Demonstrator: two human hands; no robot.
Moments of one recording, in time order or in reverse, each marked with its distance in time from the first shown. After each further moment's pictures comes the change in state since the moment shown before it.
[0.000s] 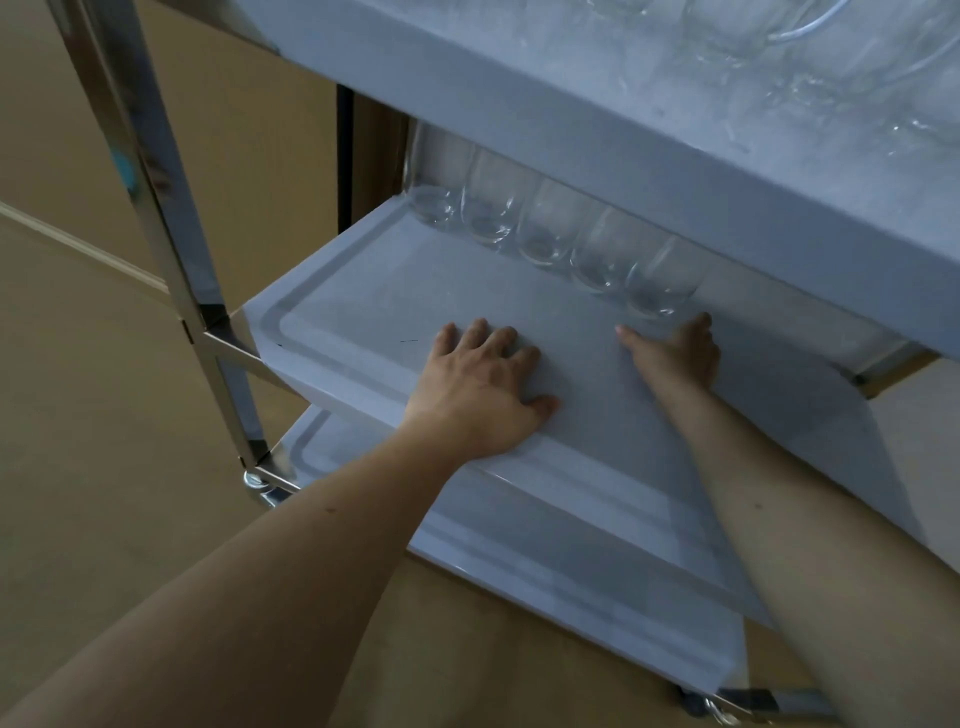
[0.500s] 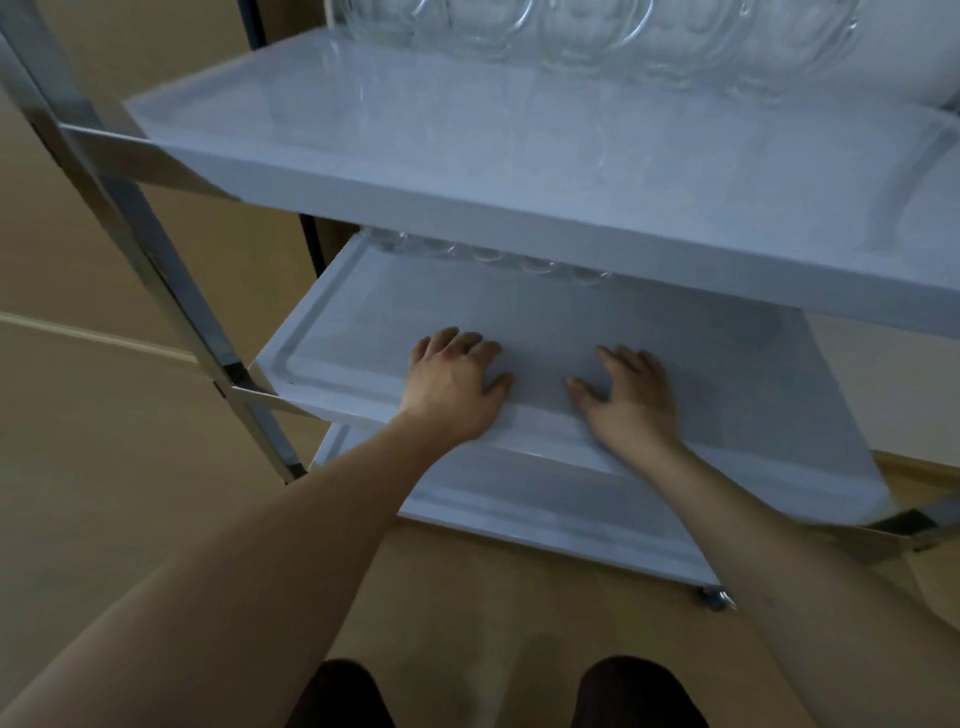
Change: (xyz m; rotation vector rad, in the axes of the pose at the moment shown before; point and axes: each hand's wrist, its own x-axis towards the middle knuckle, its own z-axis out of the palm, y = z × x) left_hand -0.019 0.008 -0.019 0.005 0.020 0.022; right_hand -0.128 0.044 -0.041 -0.221 -0.126 -0.299
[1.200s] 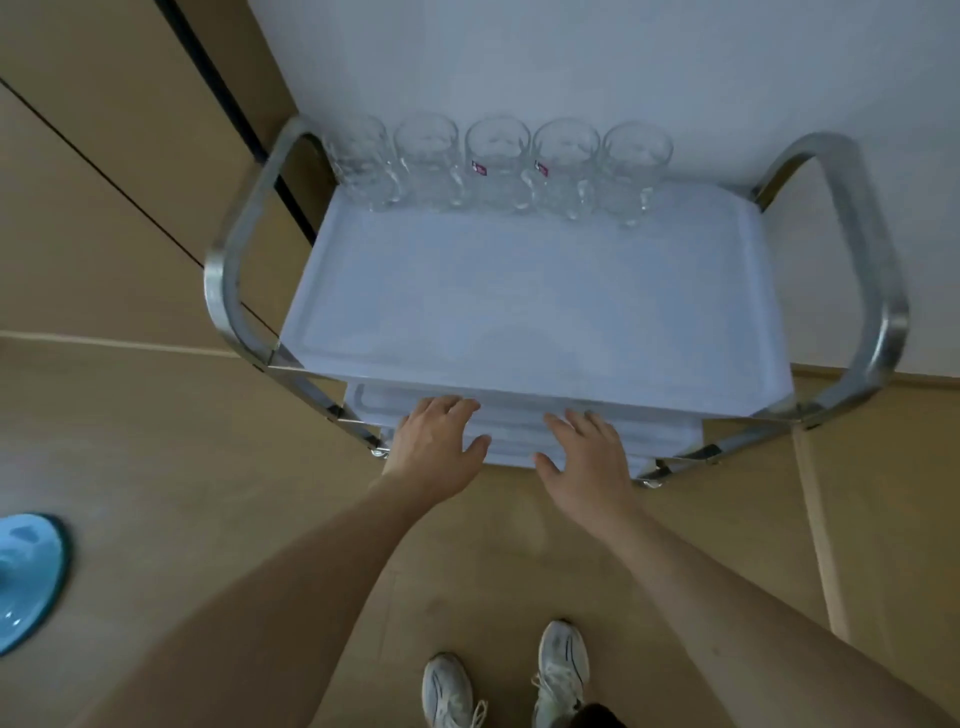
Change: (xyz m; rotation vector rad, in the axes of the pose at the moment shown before) left_hand -0.062 0.133 -0.298 -0.058 -0.424 -0.111; right_hand -0.129 -0.090 -0.284 0.126 -0.442 0.063
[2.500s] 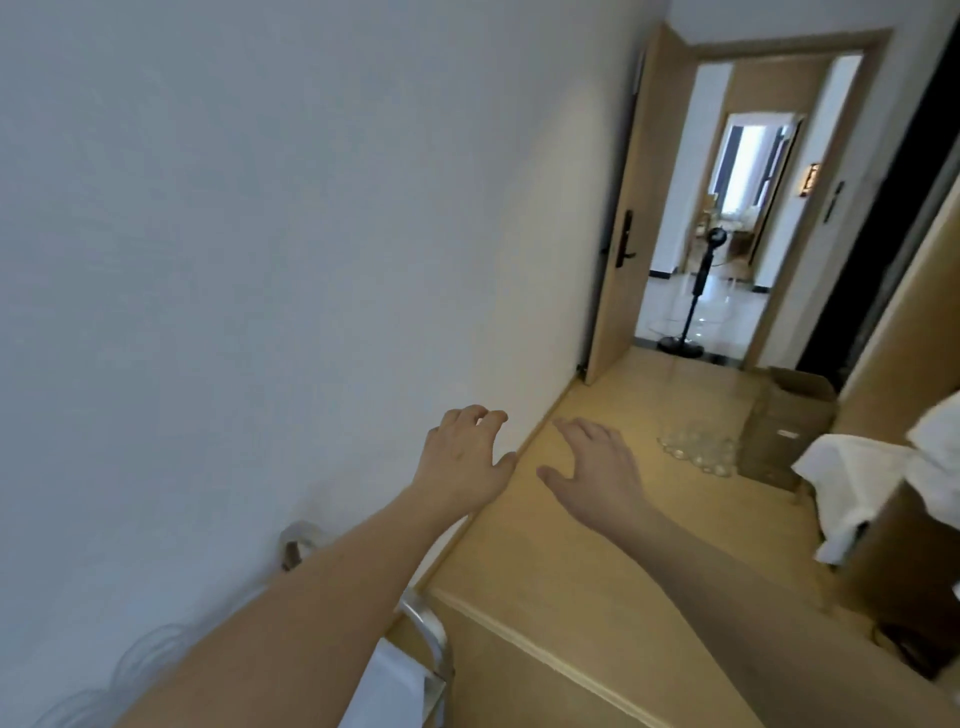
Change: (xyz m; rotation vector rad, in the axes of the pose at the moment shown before) left_hand 0.076 0.516 -0.205 -0.043 0.029 1.339; right_hand -0.201 0.085 -0.419 -0.122 0.934 0.909
